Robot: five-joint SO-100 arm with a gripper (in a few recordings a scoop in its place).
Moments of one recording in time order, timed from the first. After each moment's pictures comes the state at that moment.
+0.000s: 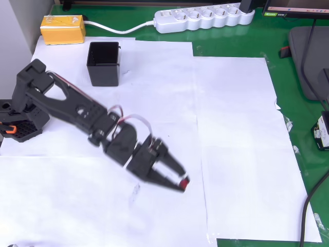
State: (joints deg) arm 29.3 119.1 120.1 18.2 -92.3
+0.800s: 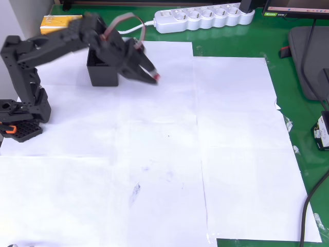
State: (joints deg) arm -2.5 87.2 116.2 82.1 -83.5
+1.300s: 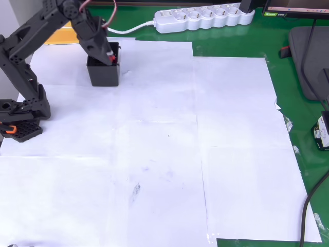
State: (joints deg) arm -20.2 82.7 116.1 101.9 -68.6
